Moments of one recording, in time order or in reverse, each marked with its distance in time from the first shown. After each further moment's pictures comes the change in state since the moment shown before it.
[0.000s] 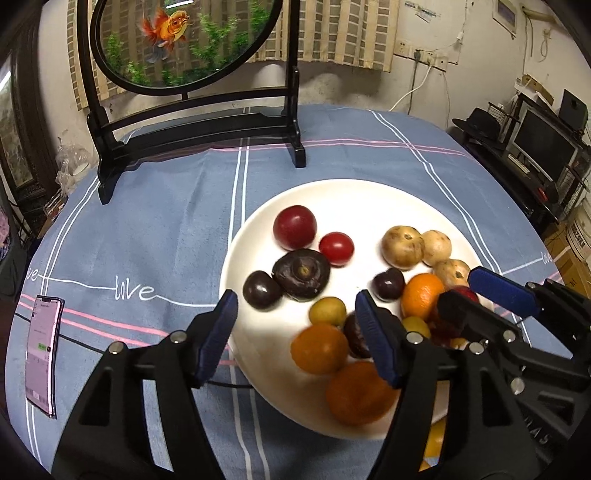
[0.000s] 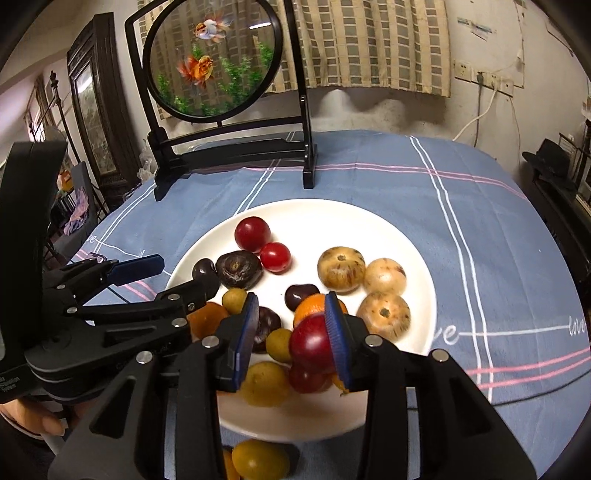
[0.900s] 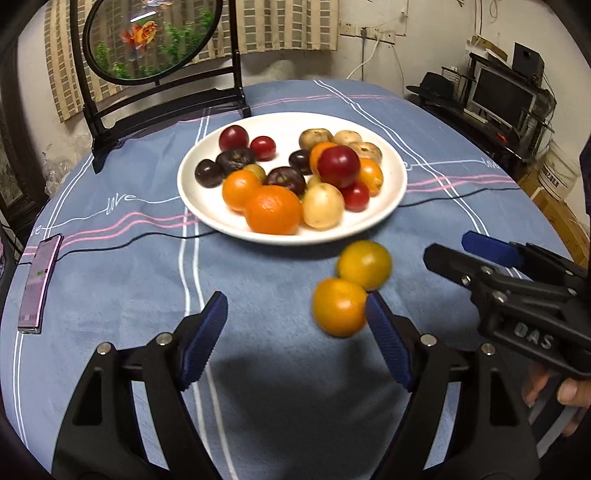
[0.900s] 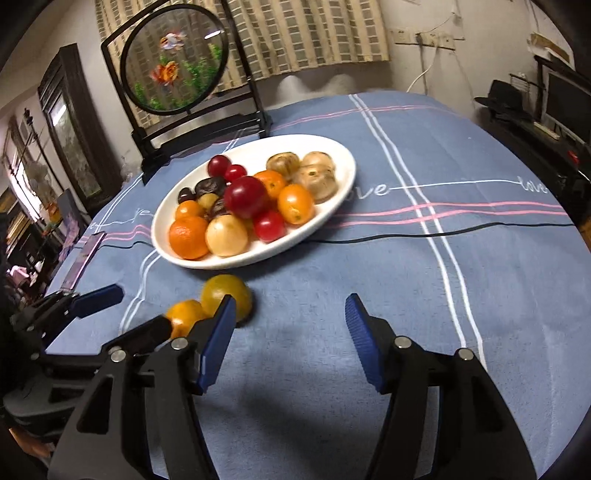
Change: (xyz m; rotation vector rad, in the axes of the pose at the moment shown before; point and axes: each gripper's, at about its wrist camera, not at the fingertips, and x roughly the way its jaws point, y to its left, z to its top) left arm -0.065 -0.049 -0.124 0.130 0.017 -0.059; right arm -0.061 -0.031 -0.119 0.178 -0.008 -0.052
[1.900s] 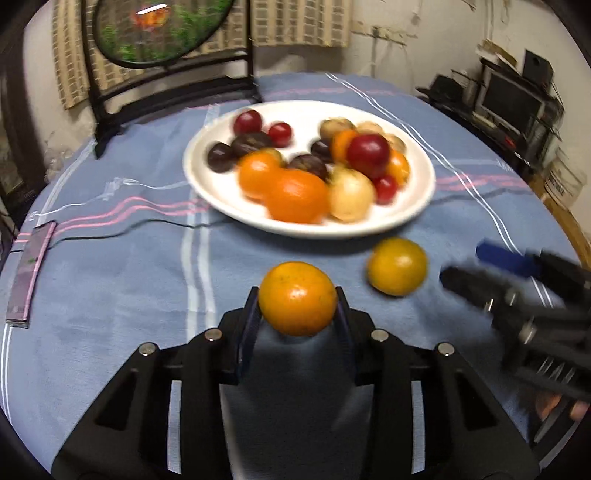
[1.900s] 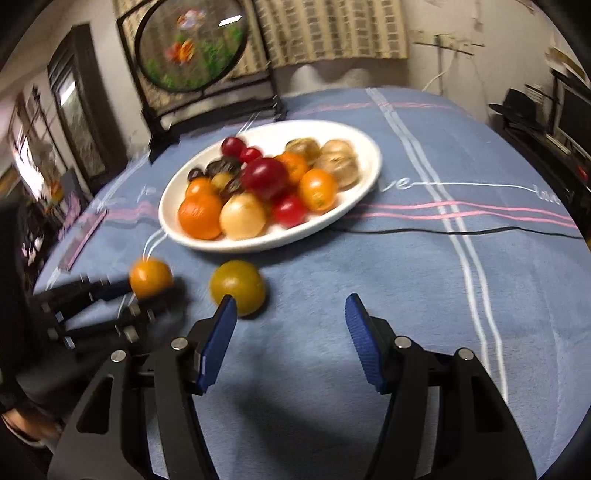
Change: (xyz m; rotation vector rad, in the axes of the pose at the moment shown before) left arm 0.021 0.025 -0.002 -0.050 -0.009 0.014; right arm 0.014 0.023 -0.003 -0.089 0.071 0.014
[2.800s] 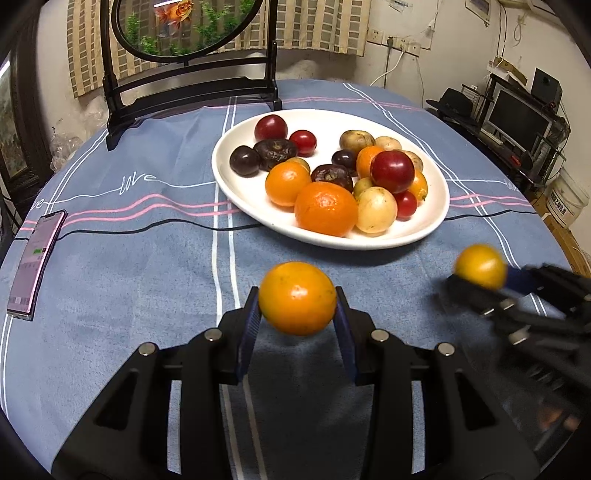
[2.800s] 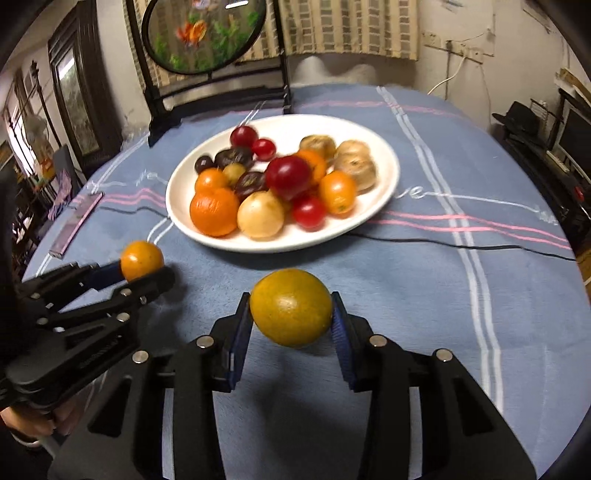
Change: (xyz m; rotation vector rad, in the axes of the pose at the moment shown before) left arm -0.004 0.015 0.002 -0.053 0.005 -0.021; right arm -0.011 0.017 0.009 -0.039 0.021 -0.057
